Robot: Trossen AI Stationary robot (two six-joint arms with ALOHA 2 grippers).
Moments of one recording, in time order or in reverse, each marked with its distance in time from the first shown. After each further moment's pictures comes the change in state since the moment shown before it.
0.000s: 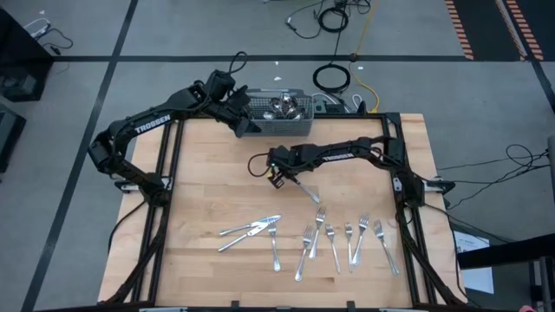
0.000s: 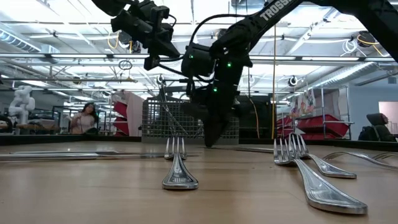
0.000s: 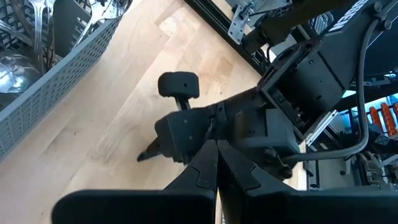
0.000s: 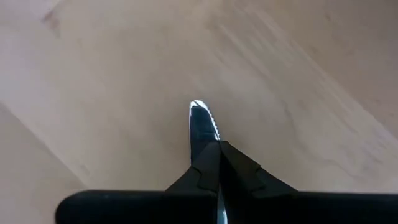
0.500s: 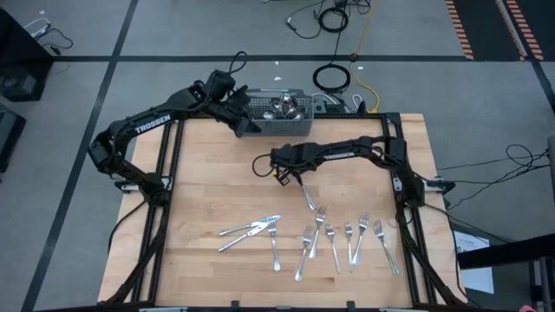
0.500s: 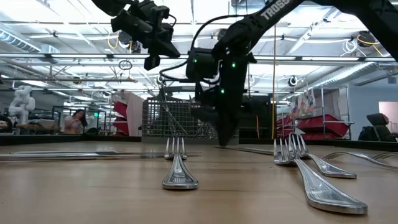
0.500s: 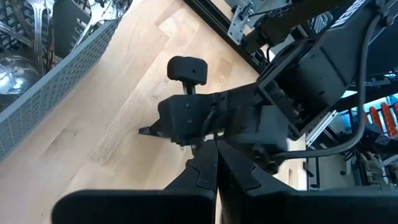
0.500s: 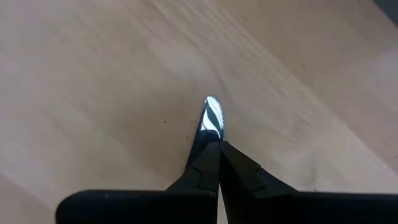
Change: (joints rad) left arm 0.000 0.000 0.000 0.003 0.000 0.001; right arm -0.009 -0.013 -0.002 -0.143 0.096 0.057
